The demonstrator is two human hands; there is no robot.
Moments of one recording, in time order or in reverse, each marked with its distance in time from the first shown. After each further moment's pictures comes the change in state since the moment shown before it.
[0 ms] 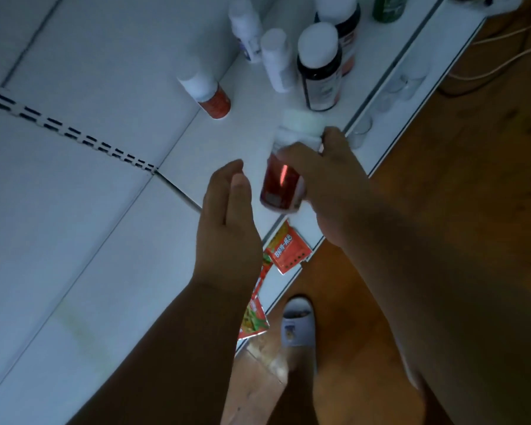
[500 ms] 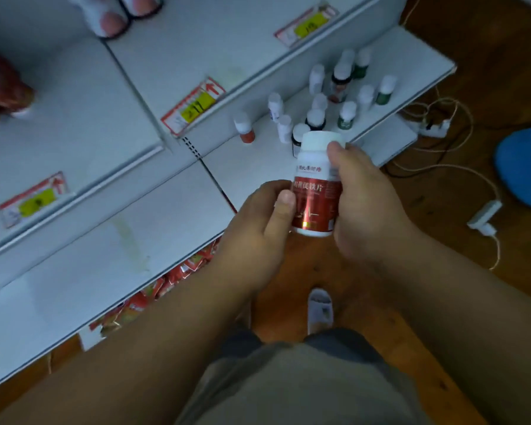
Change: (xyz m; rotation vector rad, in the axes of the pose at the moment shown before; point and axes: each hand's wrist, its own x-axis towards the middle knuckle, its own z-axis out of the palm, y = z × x) left_hand -0.228 0.230 -0.070 0.062 -0.168 0.125; right_hand -0.260 -0.249 -0.040 -0.051 -0.143 -0.021
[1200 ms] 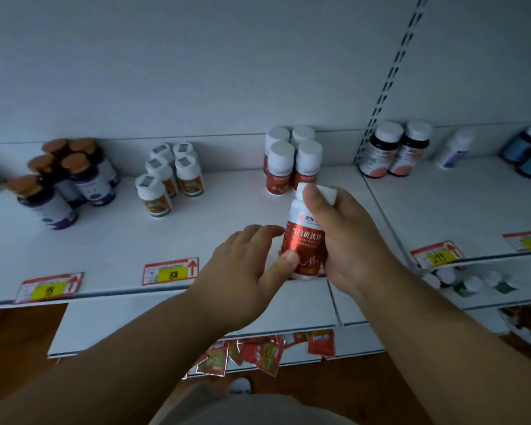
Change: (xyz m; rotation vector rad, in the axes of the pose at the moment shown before) left_hand -0.128 -0.102 -0.313 0.332 0.367 0.002; right_hand -0.067 -0.007 0.357 -0.276 -0.573 -0.127
